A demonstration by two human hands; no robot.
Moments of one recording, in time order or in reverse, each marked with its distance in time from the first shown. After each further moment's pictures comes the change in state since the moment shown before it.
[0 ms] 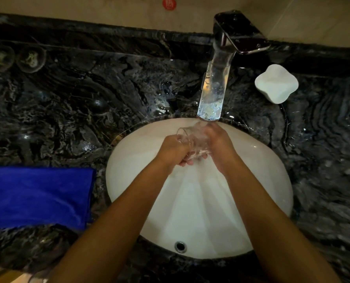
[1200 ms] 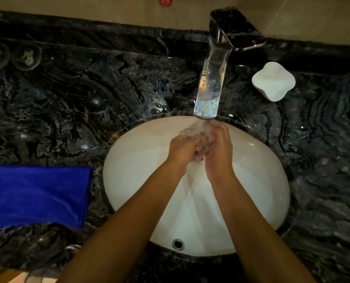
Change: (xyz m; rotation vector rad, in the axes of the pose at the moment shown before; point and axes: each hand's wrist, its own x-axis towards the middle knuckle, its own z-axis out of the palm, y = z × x) left_hand 0.010 -0.006 0.038 -0.254 0.120 -0.039; right_hand -0.022 0.011 0.011 0.451 0.321 -0.021
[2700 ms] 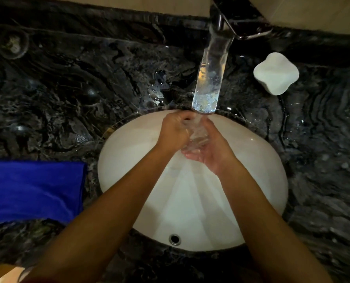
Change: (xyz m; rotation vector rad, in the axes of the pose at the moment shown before) left_hand 0.029 0.012 -0.018 0.198 -0.043 0.569; right_hand 0.010 -0.010 -0.009 -0.228 -0.237 0.405
